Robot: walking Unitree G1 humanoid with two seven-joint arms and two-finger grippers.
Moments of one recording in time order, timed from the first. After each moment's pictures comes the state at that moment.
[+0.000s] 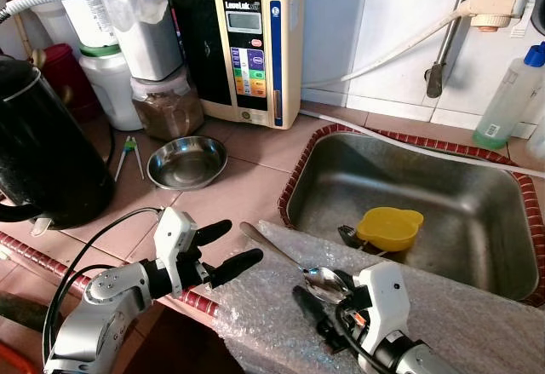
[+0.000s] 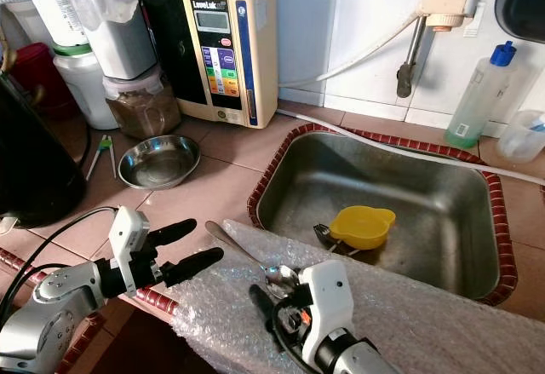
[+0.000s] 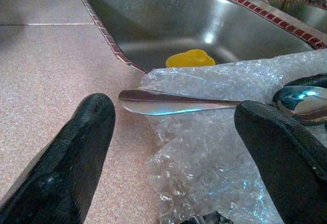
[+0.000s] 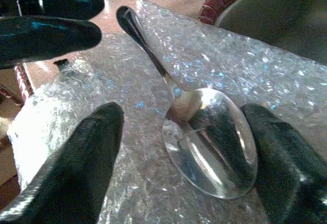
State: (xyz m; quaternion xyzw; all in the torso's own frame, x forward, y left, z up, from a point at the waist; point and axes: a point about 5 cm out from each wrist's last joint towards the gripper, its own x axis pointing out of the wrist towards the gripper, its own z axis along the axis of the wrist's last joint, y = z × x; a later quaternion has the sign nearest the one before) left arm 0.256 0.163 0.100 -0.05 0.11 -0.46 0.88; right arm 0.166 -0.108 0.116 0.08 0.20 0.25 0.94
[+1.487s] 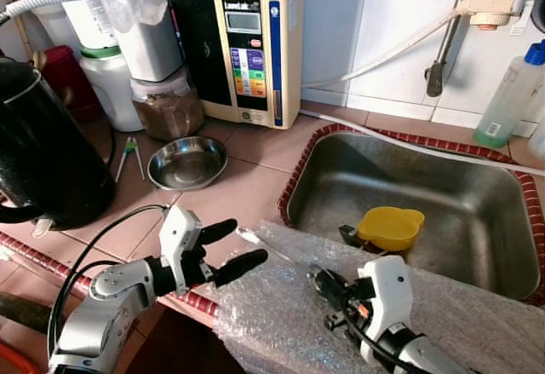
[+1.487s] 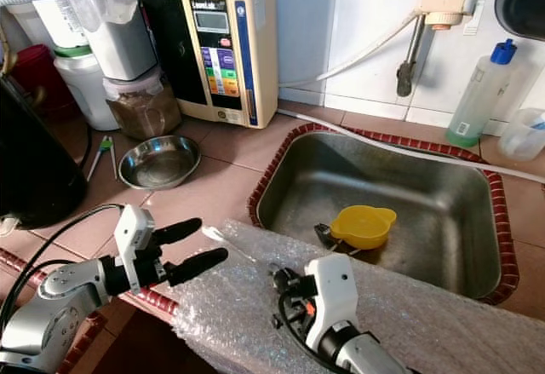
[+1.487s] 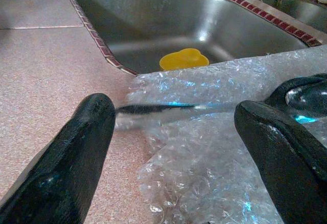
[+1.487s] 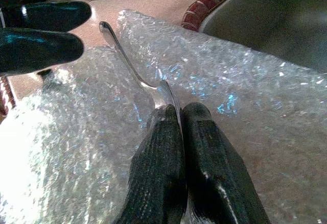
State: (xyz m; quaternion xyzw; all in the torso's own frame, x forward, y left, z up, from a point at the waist) left arm 0.258 0.158 0.101 -0.05 0.10 -0.47 0.88; right arm 0.175 -0.114 0.116 0.08 0.19 0.22 0.95
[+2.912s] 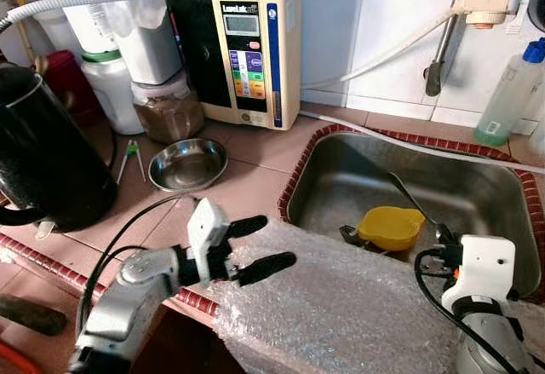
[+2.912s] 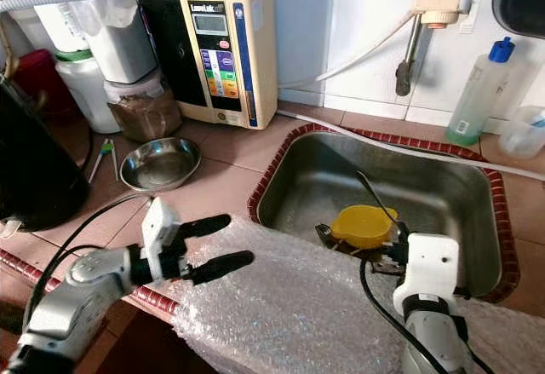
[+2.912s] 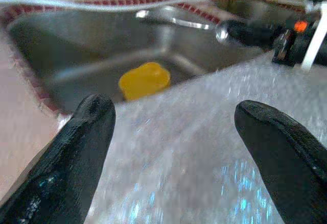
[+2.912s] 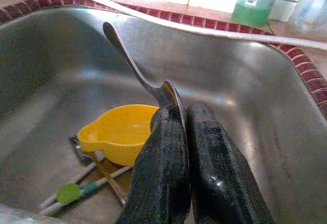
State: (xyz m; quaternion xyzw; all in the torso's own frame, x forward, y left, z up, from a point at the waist) left arm 0.267 0.118 0.115 -0.05 0.06 -0.55 0.83; right arm 0.208 -0.216 0.114 -0.08 0.07 -0.12 0.99
